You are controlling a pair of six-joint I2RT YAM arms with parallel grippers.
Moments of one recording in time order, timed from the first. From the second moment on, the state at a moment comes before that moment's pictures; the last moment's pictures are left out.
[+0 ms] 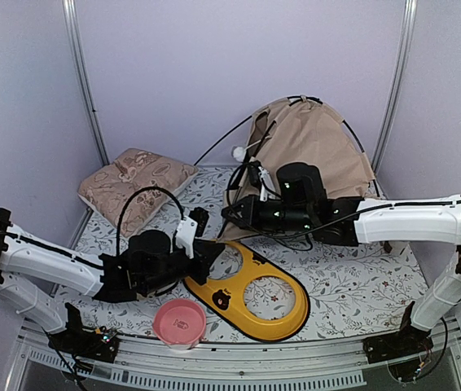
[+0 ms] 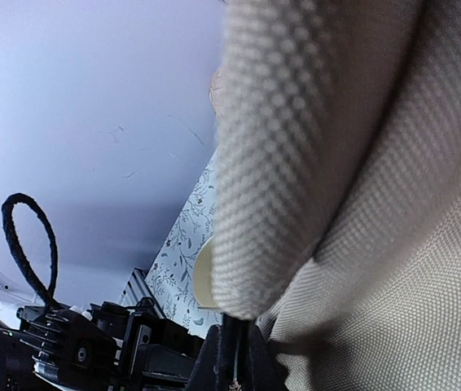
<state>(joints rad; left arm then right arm) -1.17 1.39 0.55 0.58 -0.35 -0.28 0.99 1.59 1.12 0.13 -0.08 0.79</state>
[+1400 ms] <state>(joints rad) -1.08 1.35 0.63 0.27 -0.01 -0.22 1.09 1.61 1.12 0.08 0.10 0.53</state>
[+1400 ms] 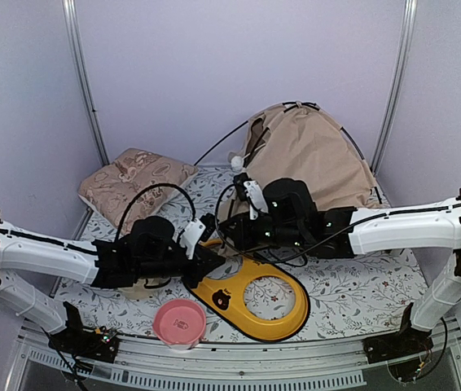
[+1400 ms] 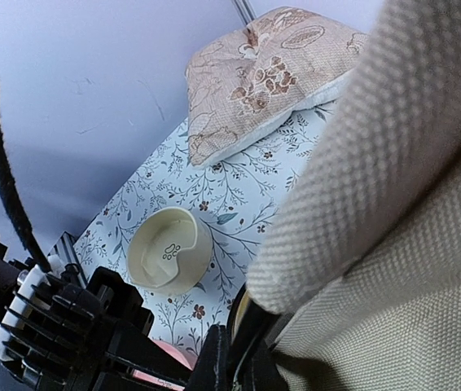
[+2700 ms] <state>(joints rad) -0.89 1.29 0.66 0.13 0.26 -0.22 1.05 1.74 1.05 0.24 -0.22 0.61</state>
